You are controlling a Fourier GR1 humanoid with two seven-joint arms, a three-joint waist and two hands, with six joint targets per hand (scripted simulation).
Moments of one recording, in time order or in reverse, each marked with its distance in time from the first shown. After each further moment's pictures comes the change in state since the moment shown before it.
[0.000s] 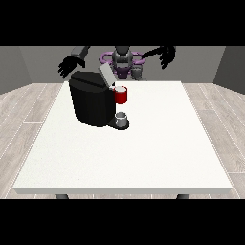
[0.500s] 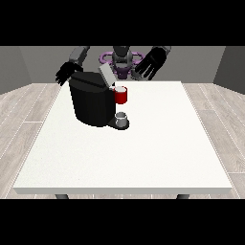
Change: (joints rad) left arm -0.250 0.163 -0.167 0.028 -0.253 0.025 0.080; right arm -0.155 0.009 0.016 0.002 0.003 -0.005 0.011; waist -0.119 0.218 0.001
